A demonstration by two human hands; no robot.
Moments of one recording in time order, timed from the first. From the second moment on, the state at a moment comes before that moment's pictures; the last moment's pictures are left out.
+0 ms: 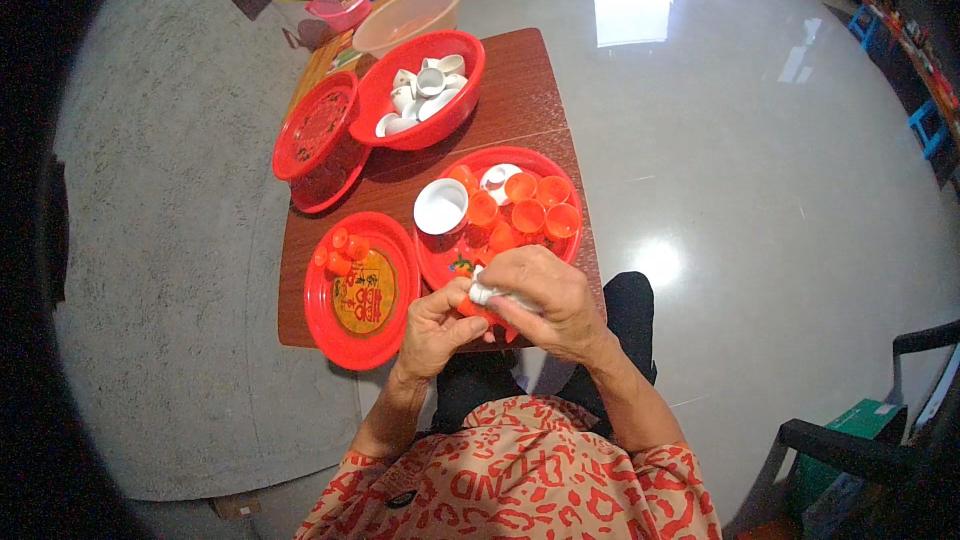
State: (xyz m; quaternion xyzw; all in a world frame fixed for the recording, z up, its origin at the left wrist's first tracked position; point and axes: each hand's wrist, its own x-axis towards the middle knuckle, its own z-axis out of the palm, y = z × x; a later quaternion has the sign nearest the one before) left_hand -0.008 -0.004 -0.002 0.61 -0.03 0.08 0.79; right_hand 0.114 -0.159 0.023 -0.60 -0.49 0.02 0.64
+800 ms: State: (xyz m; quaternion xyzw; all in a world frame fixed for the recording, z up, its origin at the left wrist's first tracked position) left_hand -0.001 0.000 0.003 0.28 -0.01 0.04 0.96; right_hand 0.096 -0.169 0.019 -0.58 -0.48 0.03 0.66
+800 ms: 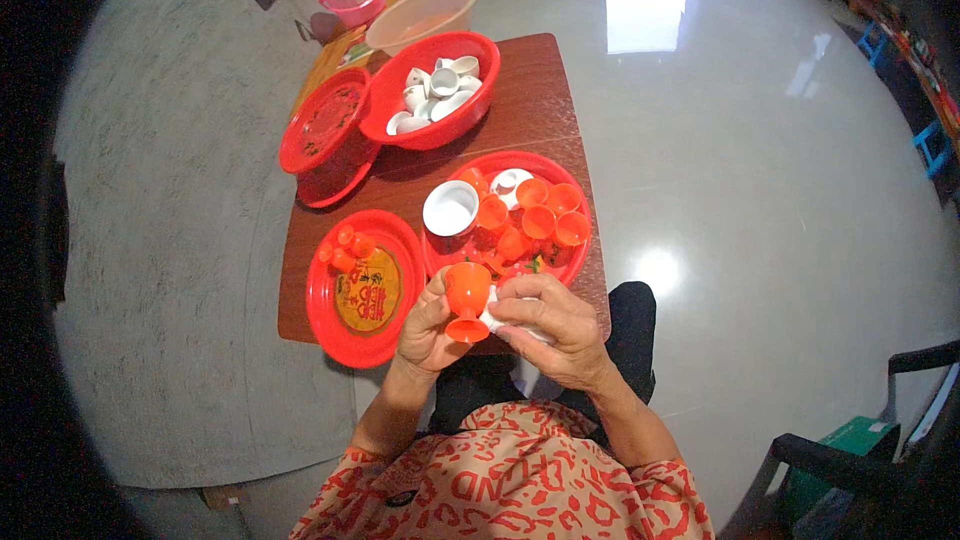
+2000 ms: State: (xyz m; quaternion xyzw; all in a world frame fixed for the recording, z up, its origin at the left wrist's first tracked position) left_hand 0.000 -0.006 -0.012 0.12 -0.01 0.05 0.99; right_hand 0.083 -0.151 0.035 -0.63 -0.41 -0.06 0.66
